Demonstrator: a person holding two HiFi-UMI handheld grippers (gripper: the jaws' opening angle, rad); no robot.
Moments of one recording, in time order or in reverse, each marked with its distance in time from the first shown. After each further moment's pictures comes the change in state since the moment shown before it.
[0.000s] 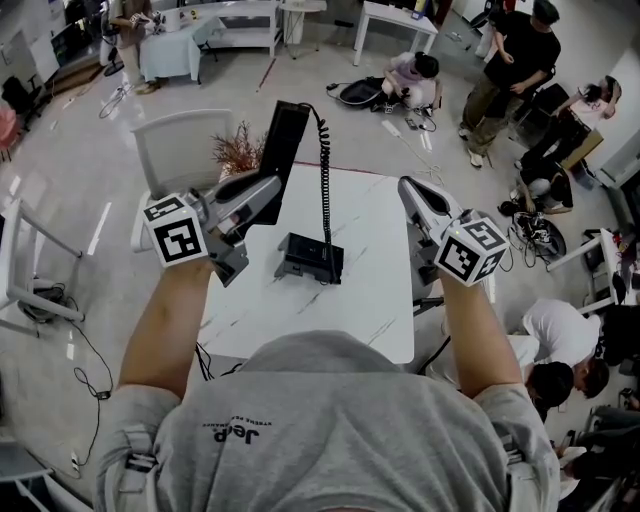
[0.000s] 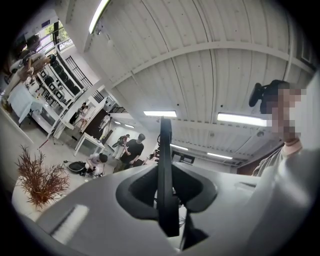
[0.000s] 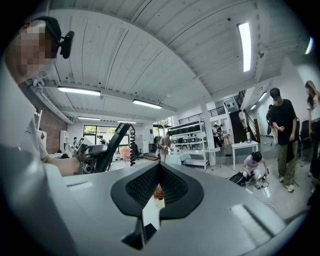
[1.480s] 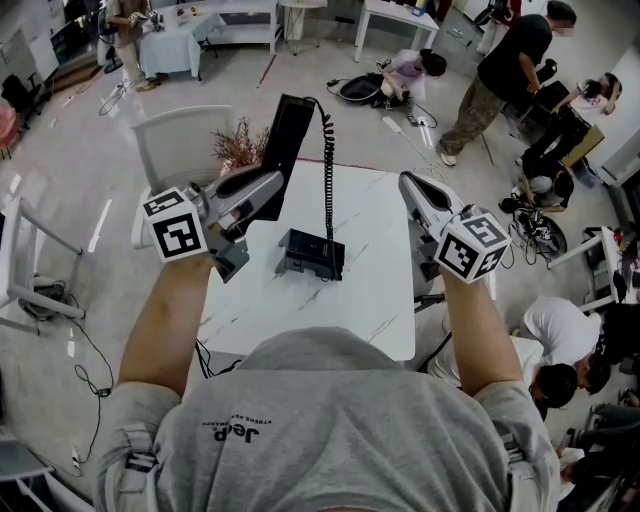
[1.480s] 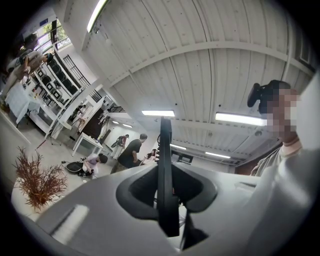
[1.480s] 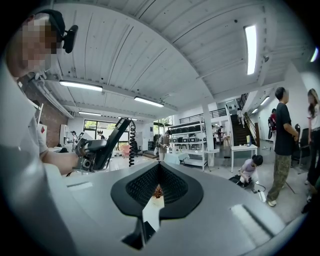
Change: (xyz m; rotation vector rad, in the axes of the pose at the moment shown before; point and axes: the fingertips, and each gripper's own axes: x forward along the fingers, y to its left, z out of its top) left arm 0.001 -0.006 0.003 0.007 0.008 -0.022; right arm 0.002 0.004 0.000 -0.052 0.022 -0.008
